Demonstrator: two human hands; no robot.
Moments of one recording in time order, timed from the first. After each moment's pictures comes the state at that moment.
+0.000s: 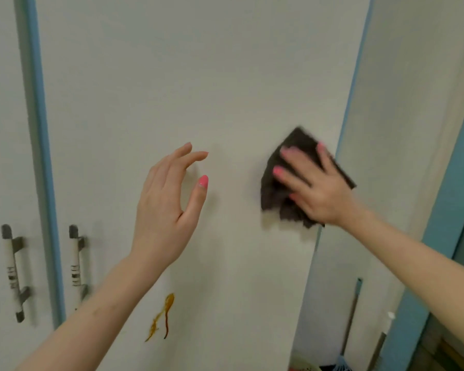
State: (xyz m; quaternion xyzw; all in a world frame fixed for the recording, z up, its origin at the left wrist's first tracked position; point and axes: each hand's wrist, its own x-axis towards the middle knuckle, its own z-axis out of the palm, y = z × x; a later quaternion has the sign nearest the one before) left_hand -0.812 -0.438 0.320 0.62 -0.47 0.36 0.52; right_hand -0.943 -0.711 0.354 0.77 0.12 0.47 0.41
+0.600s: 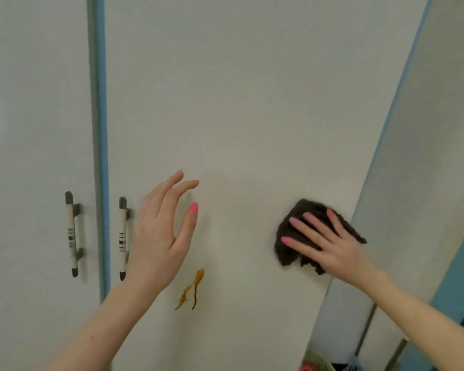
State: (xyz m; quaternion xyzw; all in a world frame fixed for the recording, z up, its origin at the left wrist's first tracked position) left_hand -0.799 -0.387 0.258 0.69 -0.41 0.32 0.50; right_hand -0.949 -0.705 0.233 0.77 0.13 0.43 0.45
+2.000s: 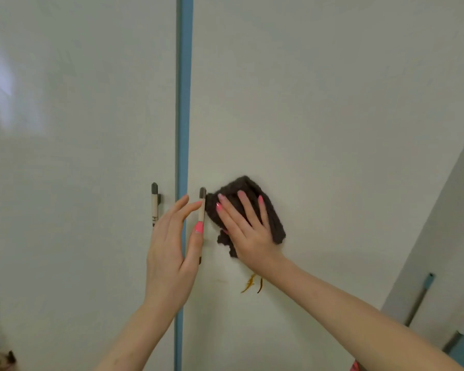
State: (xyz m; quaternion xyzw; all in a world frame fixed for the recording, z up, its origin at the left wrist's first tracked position) left_hand -0.755 -0.301 0.207 0.71 -0.36 0.26 0.54; right_hand -0.763 -0.495 0.187 0.80 0.10 0.55 0.22
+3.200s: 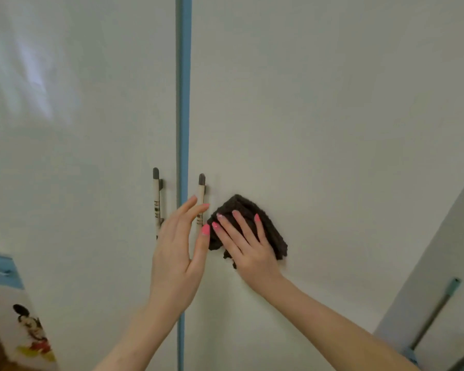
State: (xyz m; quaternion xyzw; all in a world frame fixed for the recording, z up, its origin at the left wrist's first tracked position) left_hand -0.775 -0.310 0.192 0.74 -0.34 0.27 0.51; right_hand -0.779 -0.499 0.134 0.83 0.11 0.51 0.20
